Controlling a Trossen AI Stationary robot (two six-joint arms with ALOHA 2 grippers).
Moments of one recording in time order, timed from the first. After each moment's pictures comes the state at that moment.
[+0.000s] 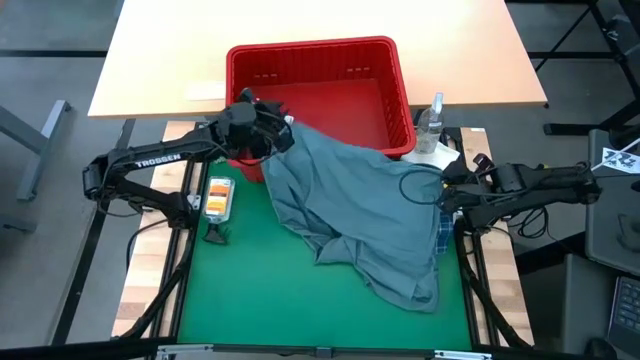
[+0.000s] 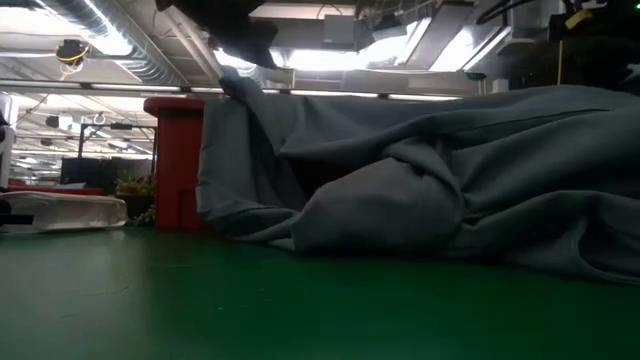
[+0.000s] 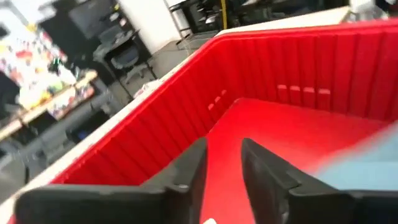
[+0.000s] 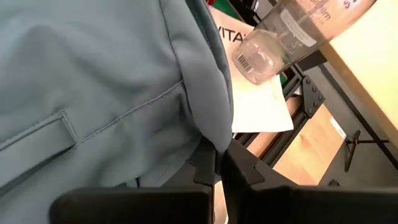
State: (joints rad) left arm 0.42 1.24 1.05 -0.07 -0.52 0.28; right arm 0.08 0.80 0.93 -1.57 0.61 0.77
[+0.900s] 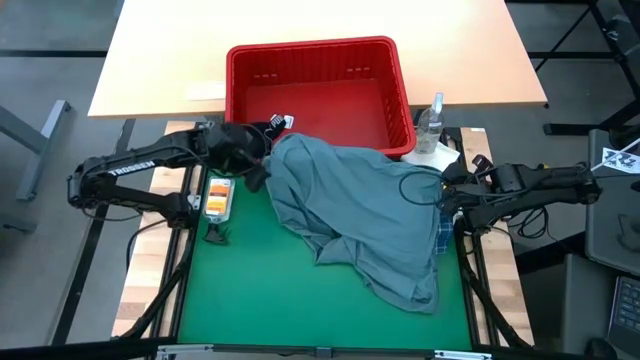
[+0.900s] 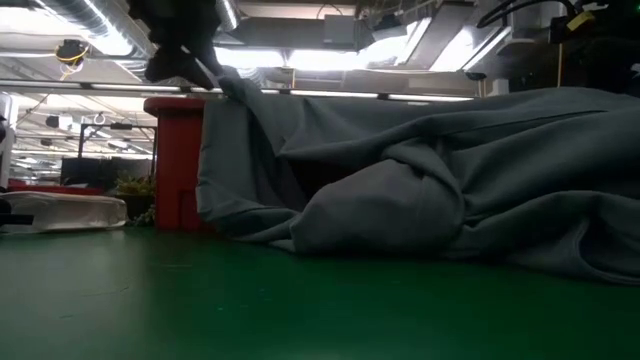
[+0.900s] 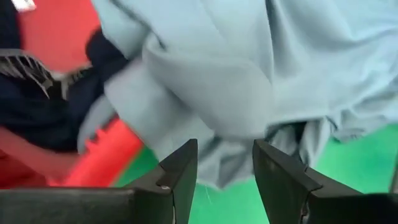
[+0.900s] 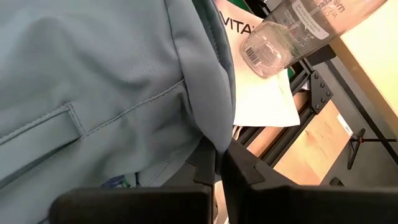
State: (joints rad) left arm 0.35 1.06 1.05 -0.83 0.06 -0.53; right arm 0.08 0.80 0.92 -1.57 0.57 0.75
